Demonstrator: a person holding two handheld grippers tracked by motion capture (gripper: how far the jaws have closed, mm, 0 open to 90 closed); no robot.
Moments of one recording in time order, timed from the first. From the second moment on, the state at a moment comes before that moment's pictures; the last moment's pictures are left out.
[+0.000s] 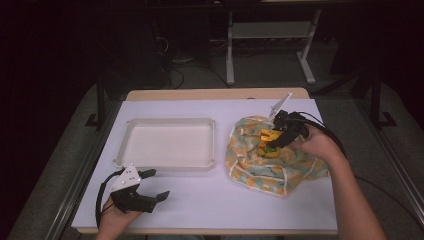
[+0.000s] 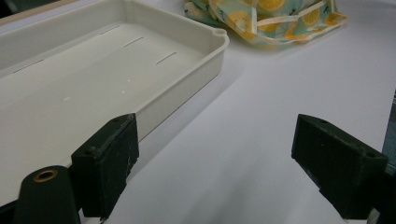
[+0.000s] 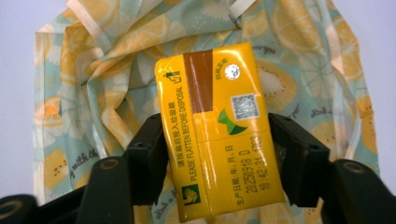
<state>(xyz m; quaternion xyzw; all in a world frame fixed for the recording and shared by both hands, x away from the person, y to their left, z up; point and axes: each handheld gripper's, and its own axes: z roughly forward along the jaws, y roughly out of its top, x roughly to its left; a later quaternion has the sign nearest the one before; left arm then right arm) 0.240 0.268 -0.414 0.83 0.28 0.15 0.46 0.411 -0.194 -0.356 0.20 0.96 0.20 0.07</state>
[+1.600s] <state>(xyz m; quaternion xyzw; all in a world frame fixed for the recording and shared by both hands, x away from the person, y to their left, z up) 0.241 0.268 -0.414 0.83 0.28 0.15 0.47 0.413 -0.198 -0.354 0.19 0.96 0.21 0.06</state>
